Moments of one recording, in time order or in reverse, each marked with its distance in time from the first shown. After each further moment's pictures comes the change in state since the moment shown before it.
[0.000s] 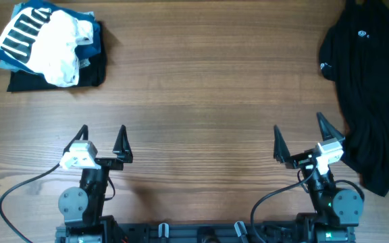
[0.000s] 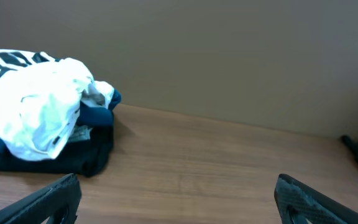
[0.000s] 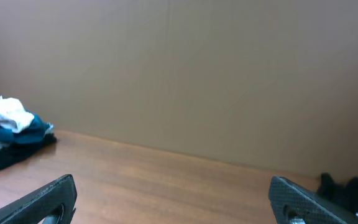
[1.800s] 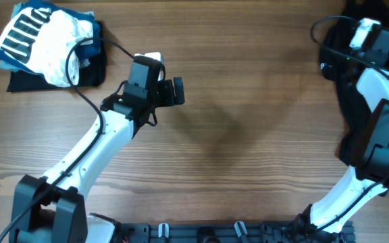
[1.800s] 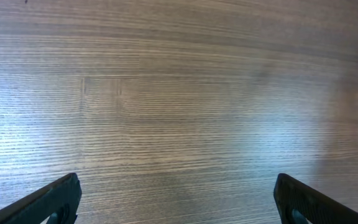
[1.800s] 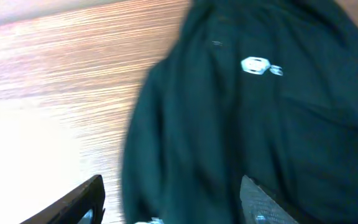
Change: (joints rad) left arm -0.460 1.532 1.001 -0.361 -0.178 -0.162; right arm -0.325 1.954 1.304 -0.278 0.210 -0.057
